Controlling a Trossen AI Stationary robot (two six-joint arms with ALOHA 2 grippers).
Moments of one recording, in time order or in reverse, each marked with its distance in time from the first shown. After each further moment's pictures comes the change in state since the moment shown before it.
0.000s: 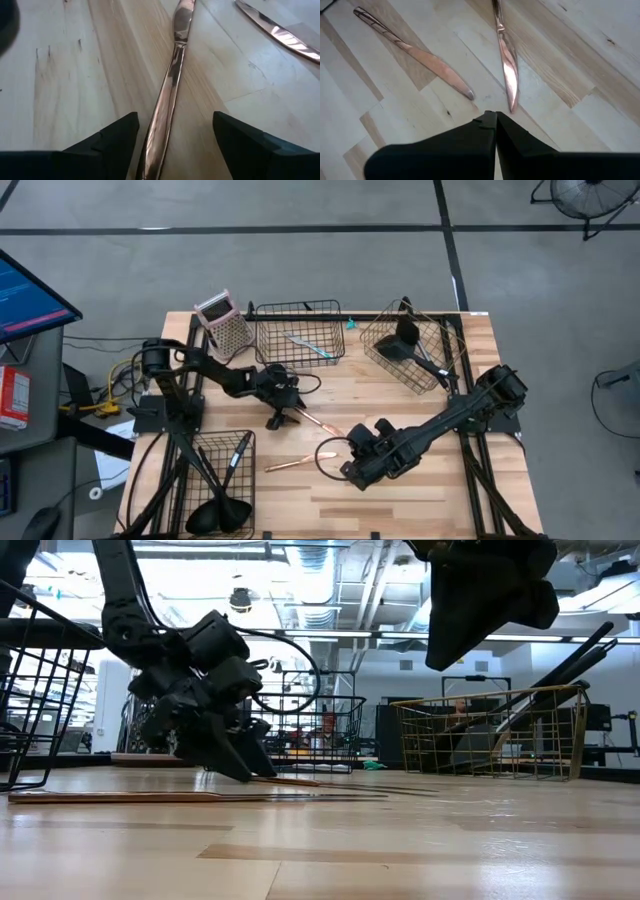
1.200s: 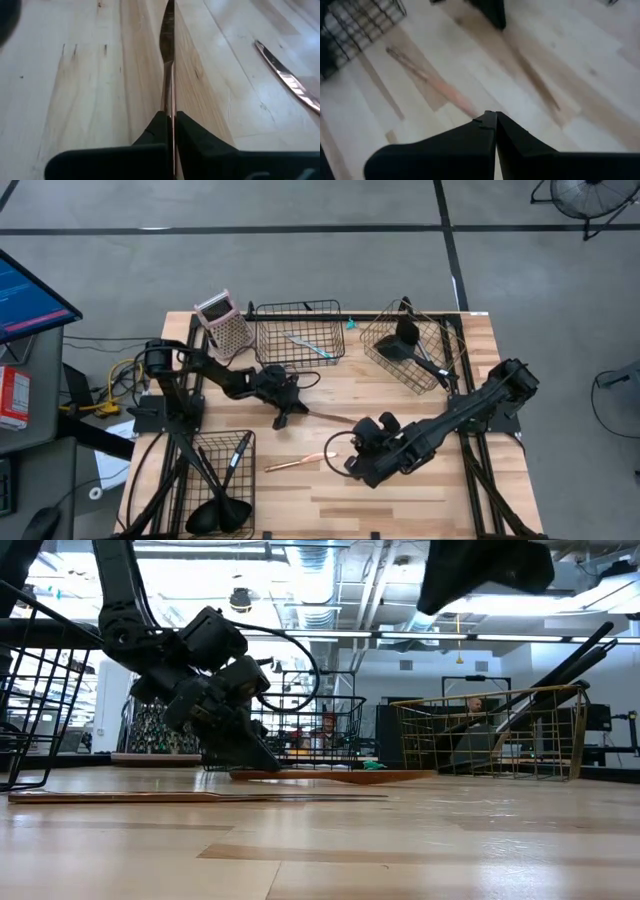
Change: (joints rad) left arm -0.011 0.020 -0.026 0.116 -0.042 -0.261; right arm 0.014 -0.100 0.002 -0.005 0.102 -0.019
